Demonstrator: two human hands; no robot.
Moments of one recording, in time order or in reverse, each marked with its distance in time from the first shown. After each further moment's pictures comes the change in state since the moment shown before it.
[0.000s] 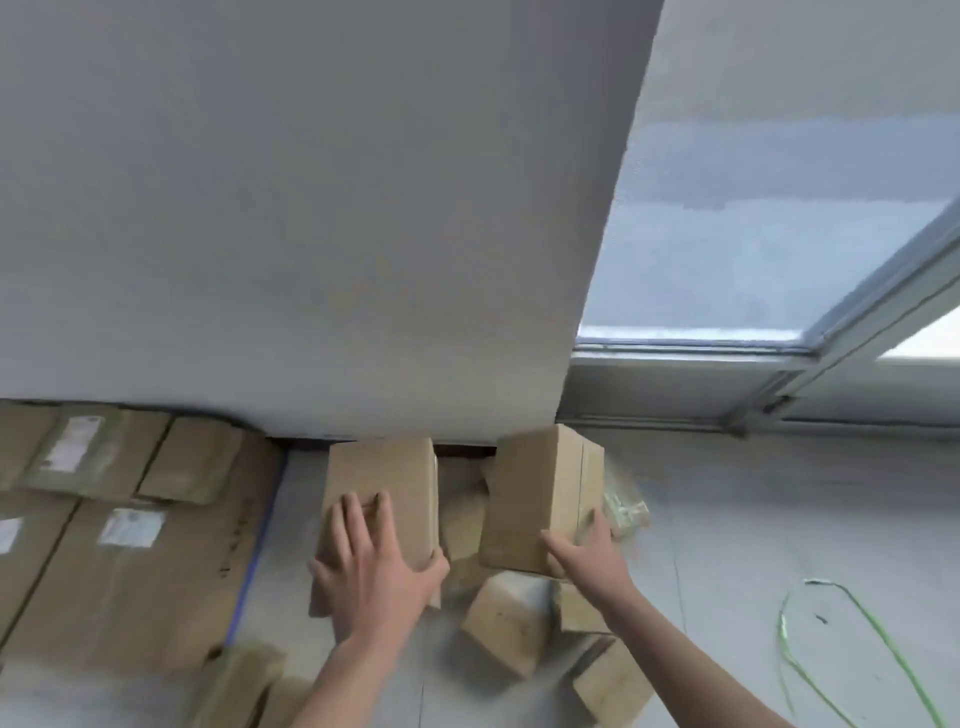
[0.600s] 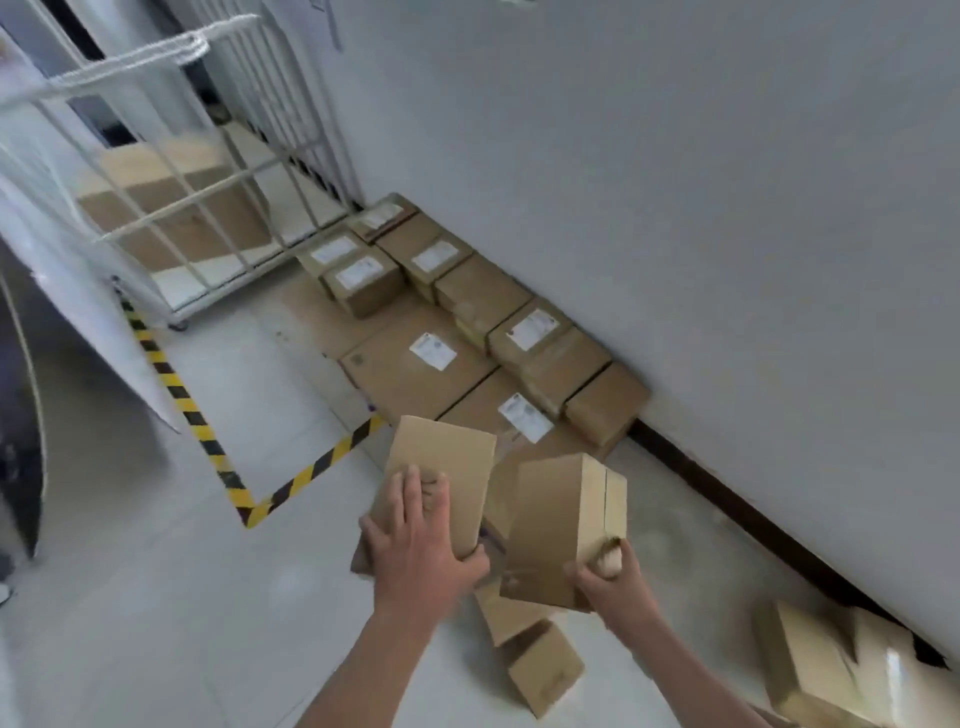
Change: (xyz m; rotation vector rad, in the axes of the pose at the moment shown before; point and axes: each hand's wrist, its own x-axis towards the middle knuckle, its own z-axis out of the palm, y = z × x) left_hand -0.062 -0.610 -0.048 -0.134 0.041 -0.423; right_hand -0.220 -0.124 0.561 -0.463 -0.429 -0.151
